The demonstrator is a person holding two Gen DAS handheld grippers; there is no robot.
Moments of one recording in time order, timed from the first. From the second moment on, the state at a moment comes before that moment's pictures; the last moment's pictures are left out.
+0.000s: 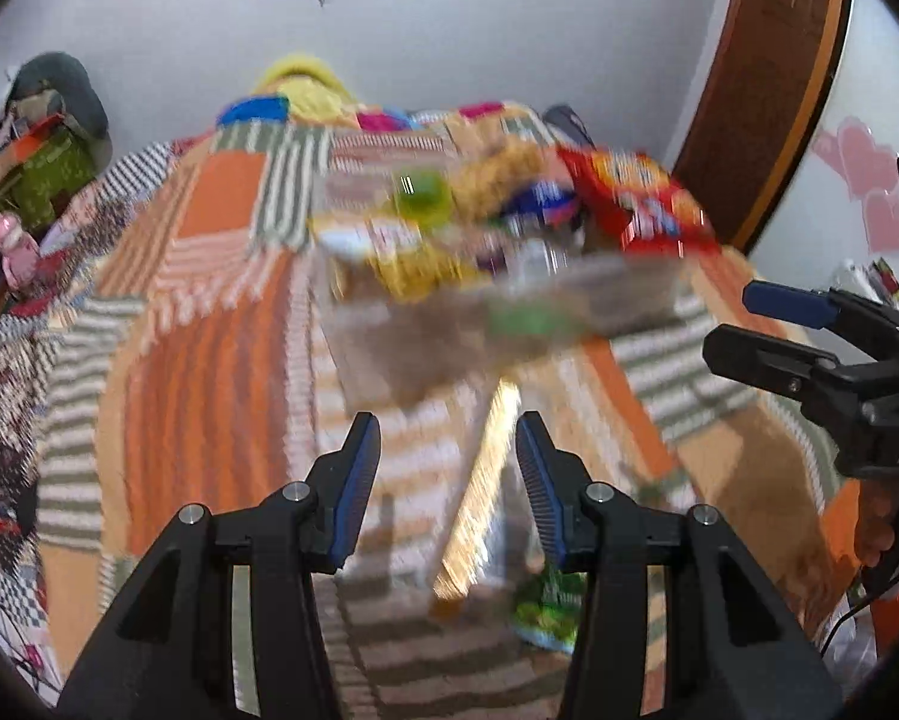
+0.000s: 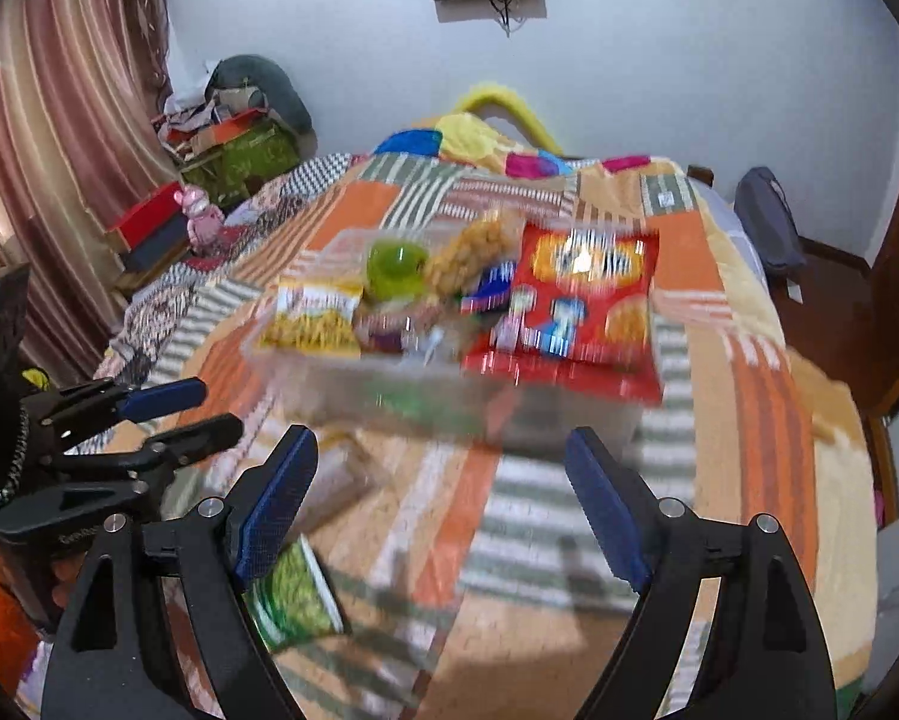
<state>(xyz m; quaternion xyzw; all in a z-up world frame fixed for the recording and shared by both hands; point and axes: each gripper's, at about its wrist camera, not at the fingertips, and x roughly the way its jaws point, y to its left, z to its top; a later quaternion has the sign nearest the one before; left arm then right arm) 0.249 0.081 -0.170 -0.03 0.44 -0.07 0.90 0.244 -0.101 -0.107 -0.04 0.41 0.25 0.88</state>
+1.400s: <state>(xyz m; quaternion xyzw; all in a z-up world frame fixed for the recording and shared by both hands) 0.179 0.085 -0.228 -0.04 0.45 -0.06 0.89 0.192 -0.040 -0.172 -0.08 0.47 0.28 0.84</state>
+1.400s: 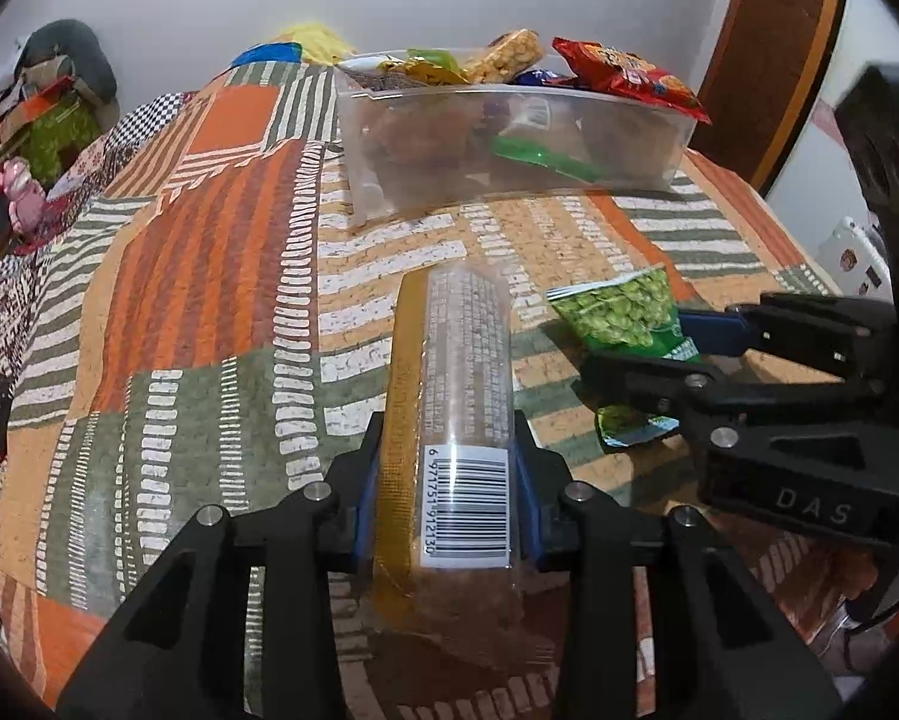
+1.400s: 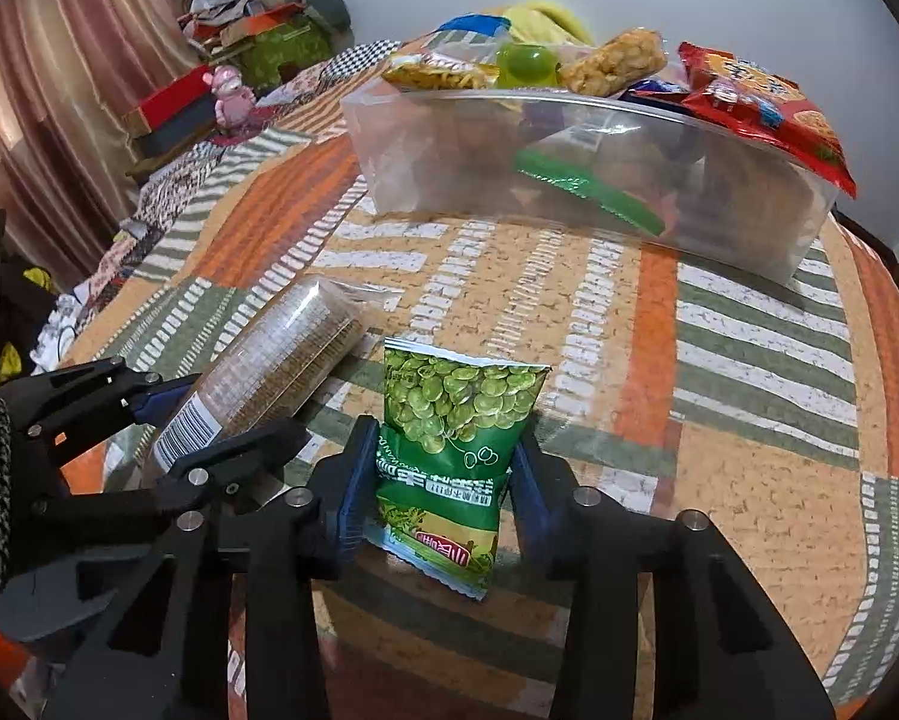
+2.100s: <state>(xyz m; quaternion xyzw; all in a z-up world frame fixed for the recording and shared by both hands) 0.196 0.089 -0.141 -0.07 0.38 -0.04 0.92 0.210 -0.089 -0.102 -0.04 0.40 0.24 0.88</state>
